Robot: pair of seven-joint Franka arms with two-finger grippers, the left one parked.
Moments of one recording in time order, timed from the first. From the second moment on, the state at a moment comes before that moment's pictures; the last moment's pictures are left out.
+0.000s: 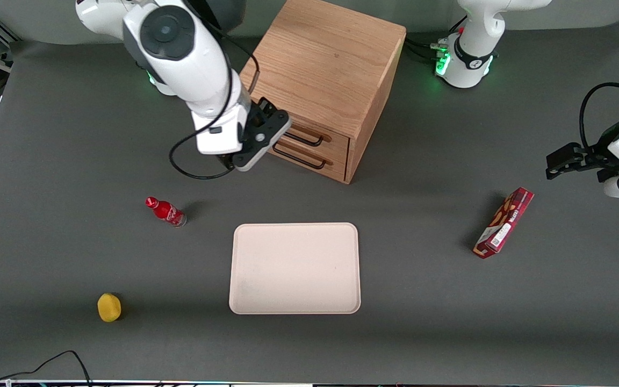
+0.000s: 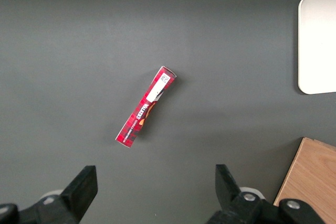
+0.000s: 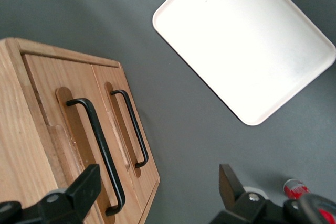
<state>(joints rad) 0.47 0.29 0.22 -1.43 0.05 1.72 -0.14</state>
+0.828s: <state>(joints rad) 0.49 0.28 0.28 -1.61 0.03 1.83 -0.17</state>
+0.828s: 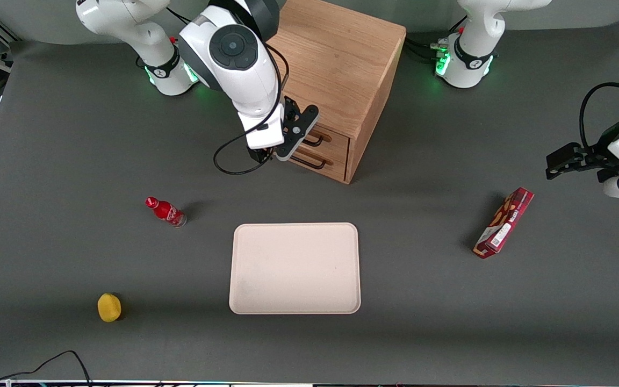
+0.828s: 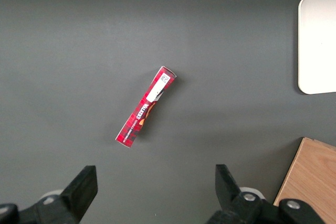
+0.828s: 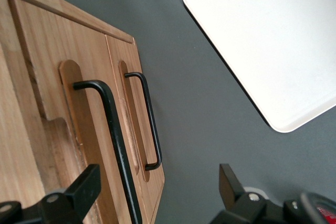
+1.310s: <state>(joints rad) 0.44 0.28 0.28 -1.66 0.11 1.85 -0.23</state>
